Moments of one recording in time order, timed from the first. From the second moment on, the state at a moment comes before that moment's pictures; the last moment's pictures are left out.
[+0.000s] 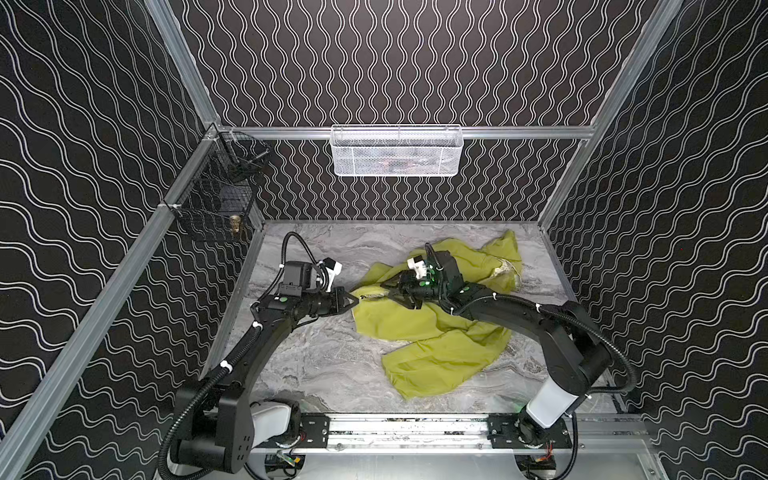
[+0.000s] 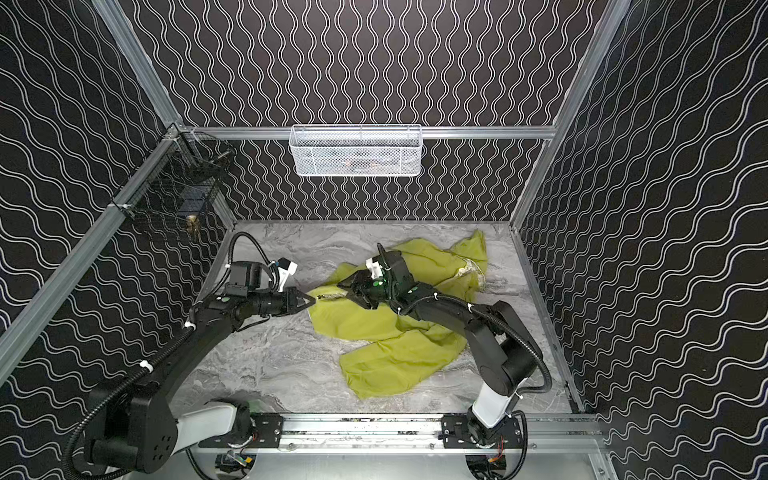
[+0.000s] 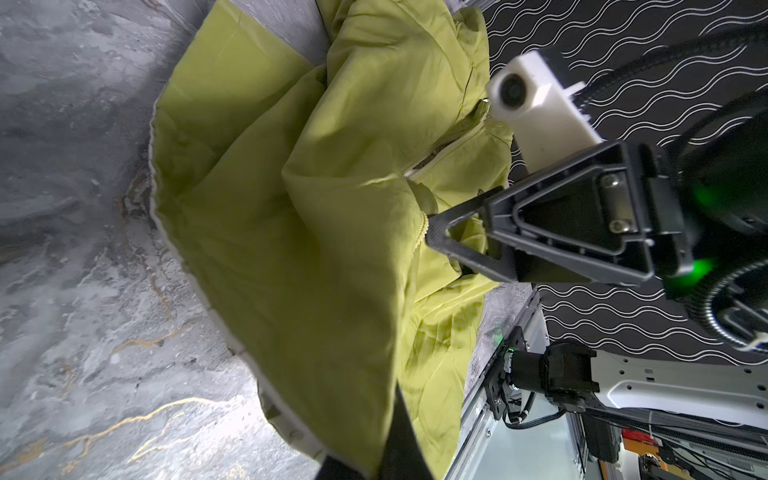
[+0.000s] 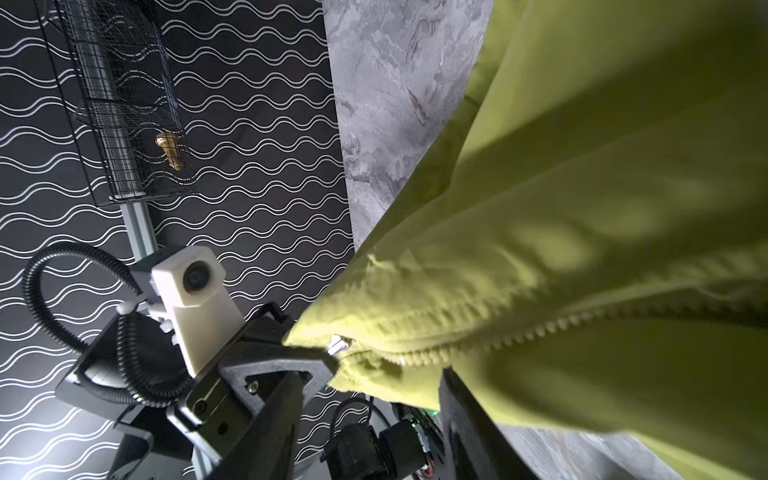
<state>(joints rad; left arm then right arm) -0.15 1.22 0.81 -0.44 0.74 -0.34 0.67 1.73 1.06 0.20 -0.62 1.30</state>
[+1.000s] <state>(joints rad) -0.15 1.22 0.68 -0.18 0.80 -0.50 0.68 1.83 1.11 0.31 -0.62 1.42</state>
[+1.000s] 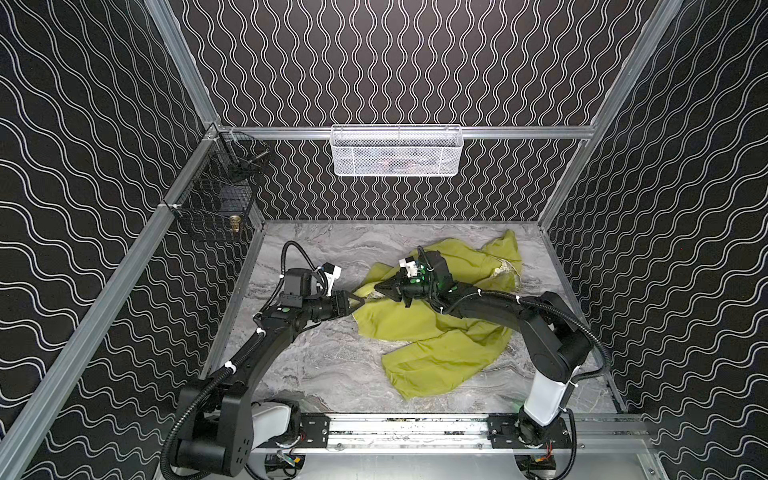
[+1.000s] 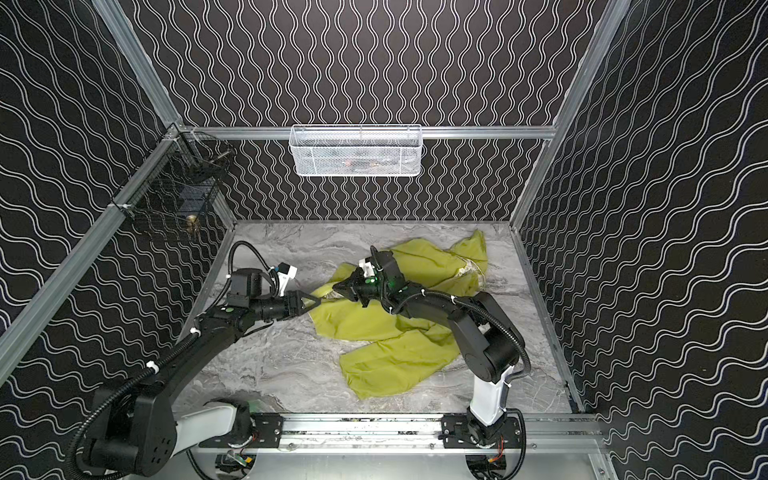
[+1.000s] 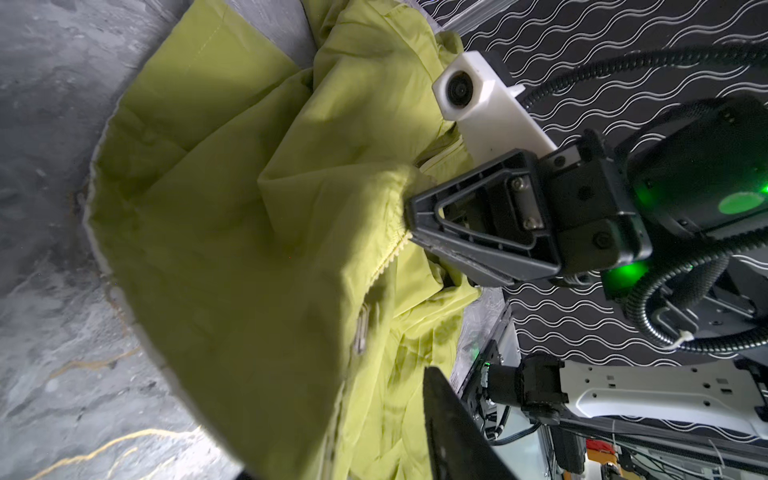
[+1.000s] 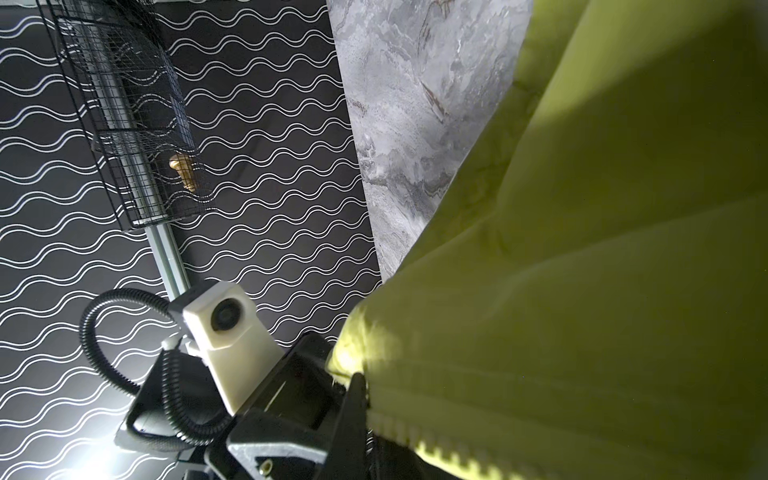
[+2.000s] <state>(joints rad) -0.15 1.29 0.58 0.19 0.85 -0.69 0.69 1.84 1.09 0.36 -0.62 1.45</state>
